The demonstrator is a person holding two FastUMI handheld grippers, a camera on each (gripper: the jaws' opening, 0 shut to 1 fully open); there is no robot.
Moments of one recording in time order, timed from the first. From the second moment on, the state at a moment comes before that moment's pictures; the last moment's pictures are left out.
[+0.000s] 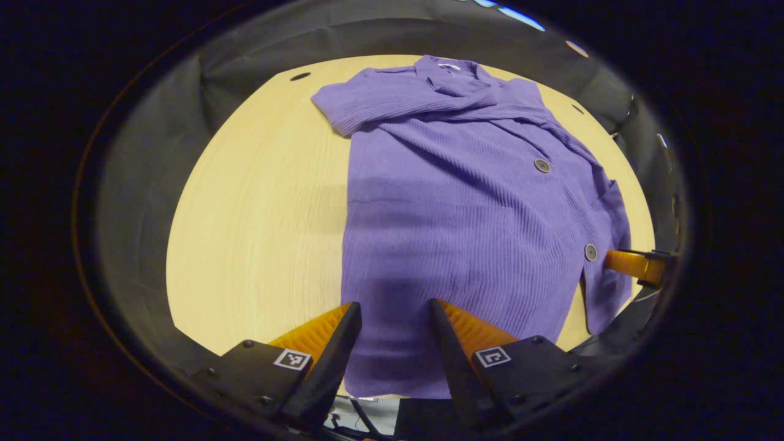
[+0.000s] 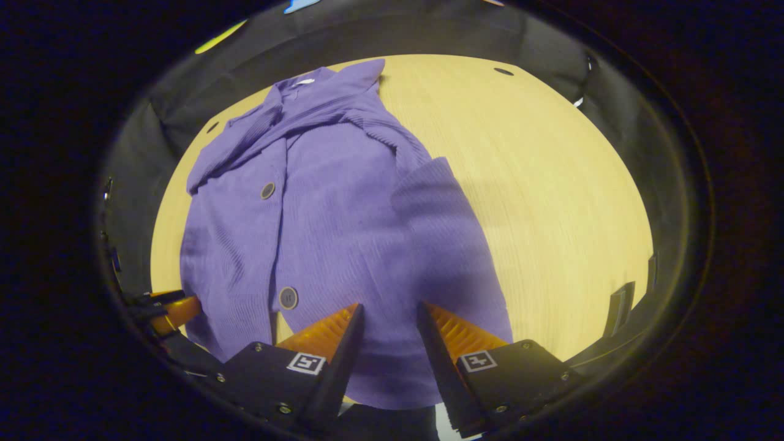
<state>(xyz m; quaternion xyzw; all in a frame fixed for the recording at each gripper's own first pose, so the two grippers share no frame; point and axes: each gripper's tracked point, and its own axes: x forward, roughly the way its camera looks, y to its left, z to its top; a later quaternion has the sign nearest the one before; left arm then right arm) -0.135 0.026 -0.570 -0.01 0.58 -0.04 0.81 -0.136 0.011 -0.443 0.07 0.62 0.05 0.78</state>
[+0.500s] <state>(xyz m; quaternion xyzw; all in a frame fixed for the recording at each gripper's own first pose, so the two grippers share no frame) -0.133 0.025 -0.571 0.00 0.58 -0.06 0.81 -0.139 0.013 -0.443 0.04 0.61 0.06 0.79</state>
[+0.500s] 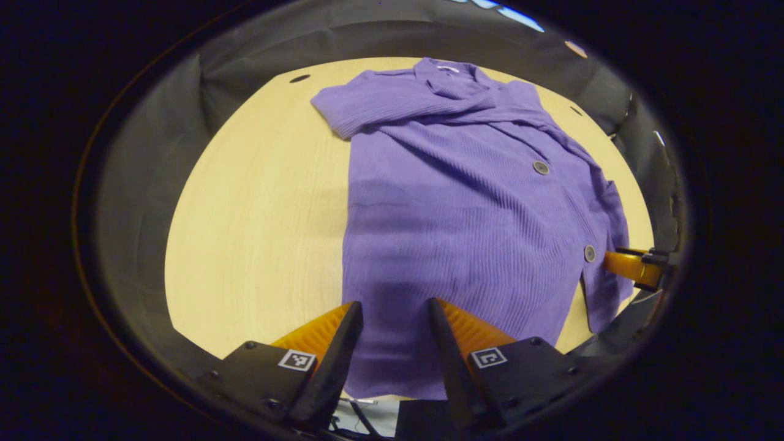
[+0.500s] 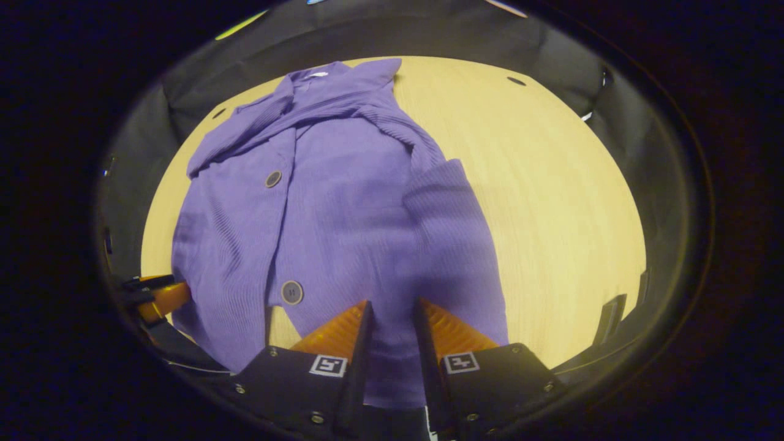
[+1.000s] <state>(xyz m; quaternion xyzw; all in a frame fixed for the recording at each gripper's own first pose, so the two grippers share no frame) -0.114 0.031 -0.562 -0.05 0.54 0.00 0.84 -0.124 0.023 -0.434 0.09 0.60 0.04 0.80</state>
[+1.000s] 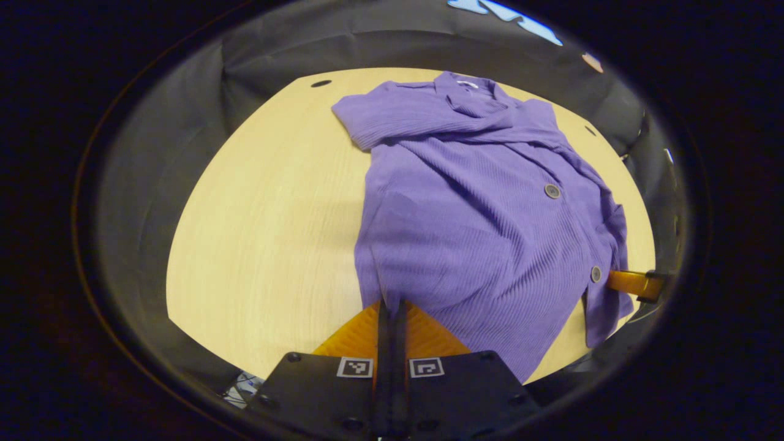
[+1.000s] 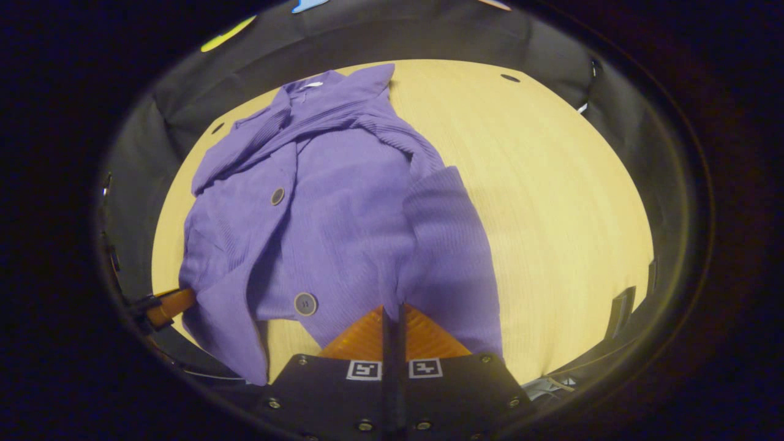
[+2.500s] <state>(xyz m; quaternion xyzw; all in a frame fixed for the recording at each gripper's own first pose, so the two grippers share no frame) 0.207 0.021 -0.446 -0.10 0.38 0.00 0.92 0.176 0.062 -0.340 0.17 0.45 0.08 0.87</state>
